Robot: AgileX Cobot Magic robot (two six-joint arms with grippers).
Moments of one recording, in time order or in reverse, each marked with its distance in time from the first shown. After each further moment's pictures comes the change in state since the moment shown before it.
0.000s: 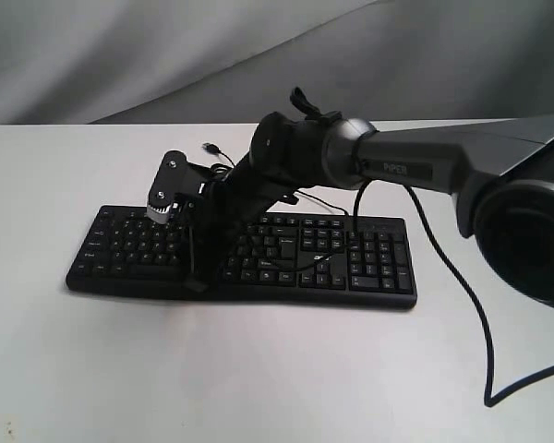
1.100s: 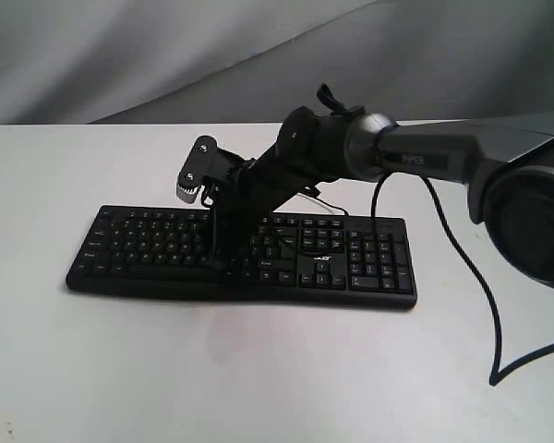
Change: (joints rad) left arm 0.000 0.000 0.000 0.000 0.000 0.000; right arm -0.068 0.017 0.000 0.021 -0.055 -0.004
